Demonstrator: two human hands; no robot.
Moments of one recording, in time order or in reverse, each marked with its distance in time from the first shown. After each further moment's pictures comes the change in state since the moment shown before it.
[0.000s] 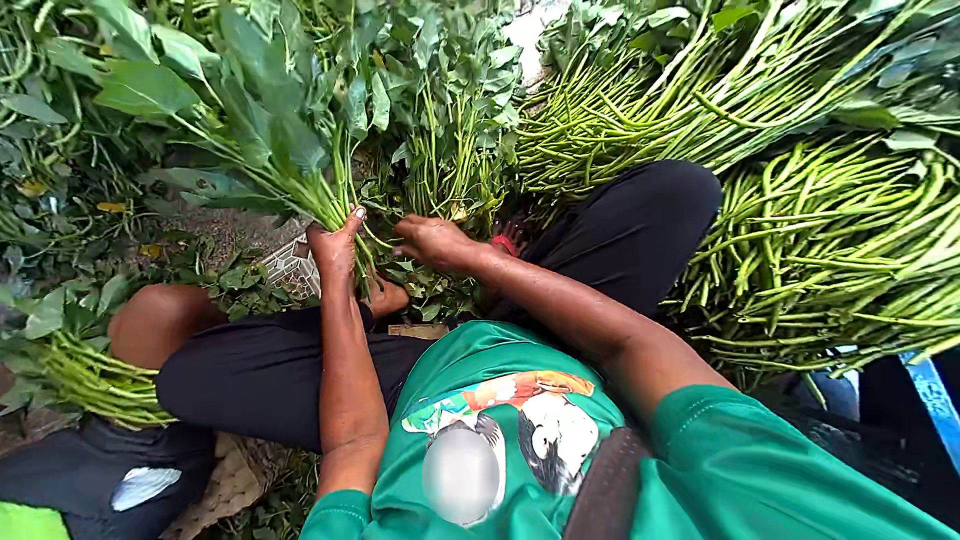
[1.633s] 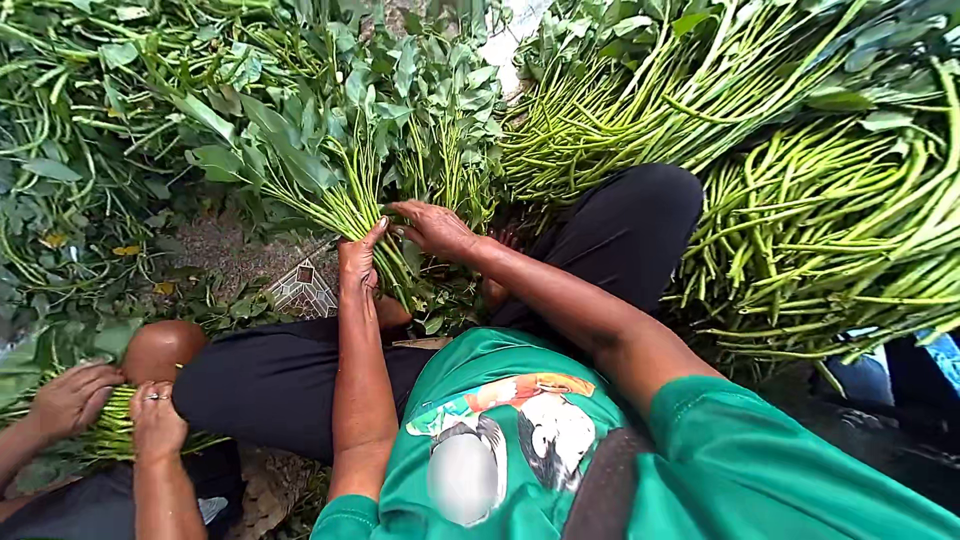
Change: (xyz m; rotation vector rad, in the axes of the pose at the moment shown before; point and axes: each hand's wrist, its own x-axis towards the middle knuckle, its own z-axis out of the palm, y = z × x) left_hand 0.001 0.007 0.043 -0.283 -0.143 -0.250; right_hand 0.004 0.016 -0.029 0.111 0.299 -0.077
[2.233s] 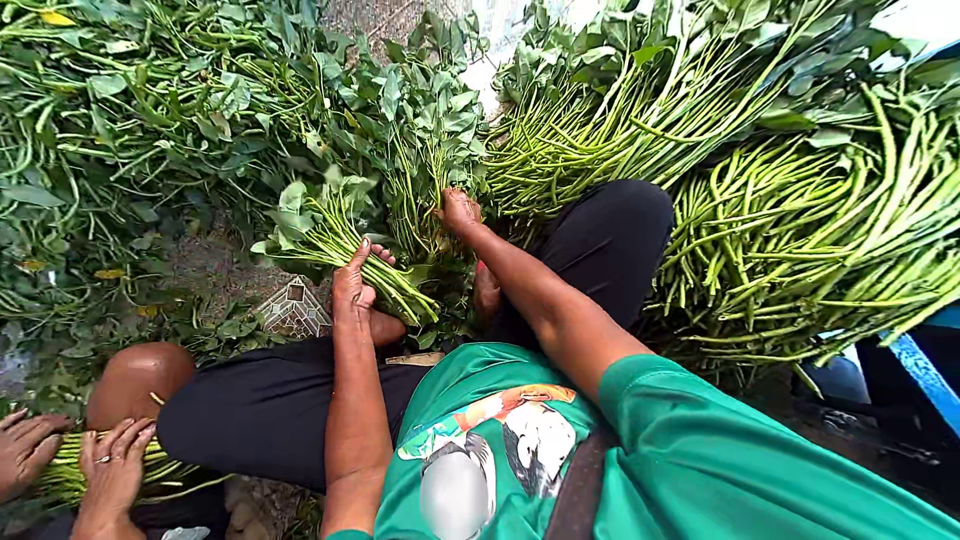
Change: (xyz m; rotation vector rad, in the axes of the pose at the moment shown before) left_hand -0.017 -0.009 -0.009 -0.268 -0.047 -0.182; right_hand 0.030 0.109 -0.006 -0.154 0.052 0.752
